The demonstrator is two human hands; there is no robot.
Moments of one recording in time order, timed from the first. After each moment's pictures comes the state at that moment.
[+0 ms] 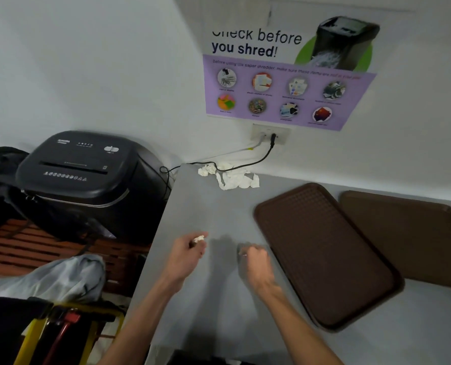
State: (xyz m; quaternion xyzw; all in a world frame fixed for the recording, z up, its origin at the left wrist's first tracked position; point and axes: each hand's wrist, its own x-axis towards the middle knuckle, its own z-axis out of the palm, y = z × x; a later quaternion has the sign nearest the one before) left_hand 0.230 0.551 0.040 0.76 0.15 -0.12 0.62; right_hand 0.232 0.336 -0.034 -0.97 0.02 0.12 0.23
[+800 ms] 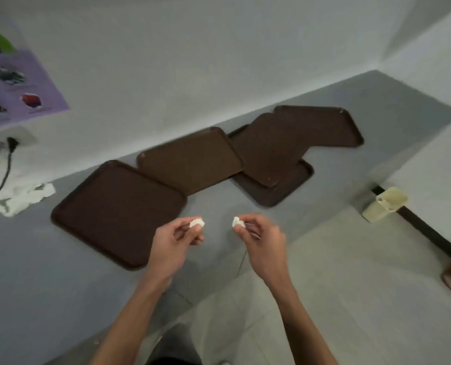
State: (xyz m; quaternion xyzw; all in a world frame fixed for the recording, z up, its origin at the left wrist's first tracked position) left_hand -0.007 0.100 0.116 0.72 -0.15 -0.22 0.64; right_hand -0.137 -0.064 0.114 -0.72 0.32 -0.24 0.56
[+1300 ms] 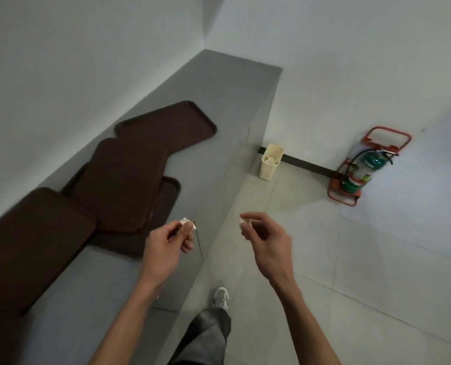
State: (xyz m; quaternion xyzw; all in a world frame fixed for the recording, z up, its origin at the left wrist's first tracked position) left_hand -0.097 -0.231 0.103 0.67 -0.37 -0.38 0.51; right_hand -0.320 -0.294 0.115 -0.58 0.54 -0.40 0.46
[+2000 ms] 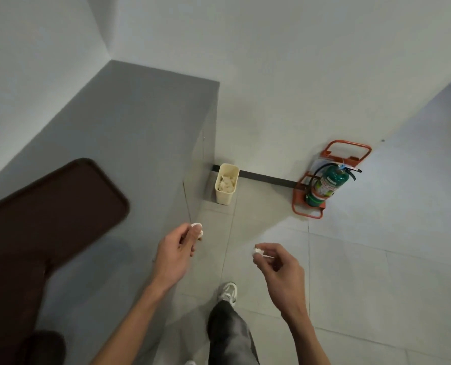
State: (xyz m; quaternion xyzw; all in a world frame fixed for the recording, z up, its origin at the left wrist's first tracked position) left_hand -0.192 -0.697 0.043 0.64 -0.49 -0.43 0.41; right_hand -0.443 -0.664 0.055 -0.48 0.67 -0.38 0.42
